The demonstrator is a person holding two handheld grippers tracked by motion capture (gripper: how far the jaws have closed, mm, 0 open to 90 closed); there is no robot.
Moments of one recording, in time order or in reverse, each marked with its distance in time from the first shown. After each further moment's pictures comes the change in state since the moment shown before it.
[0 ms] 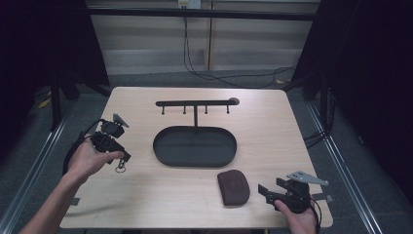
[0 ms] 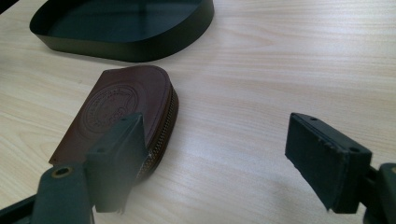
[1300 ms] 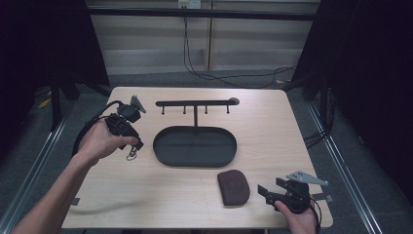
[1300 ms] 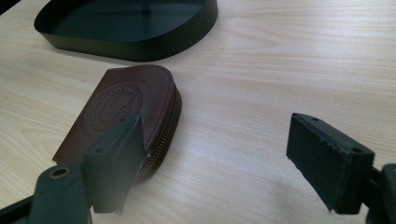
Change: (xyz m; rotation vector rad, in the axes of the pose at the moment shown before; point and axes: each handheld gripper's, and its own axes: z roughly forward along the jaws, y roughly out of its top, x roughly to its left) left arm -0.043 0.050 -0.038 0.053 0.012 0.104; right arm 0.001 0.000 0.000 -0.001 0.008 -0.012
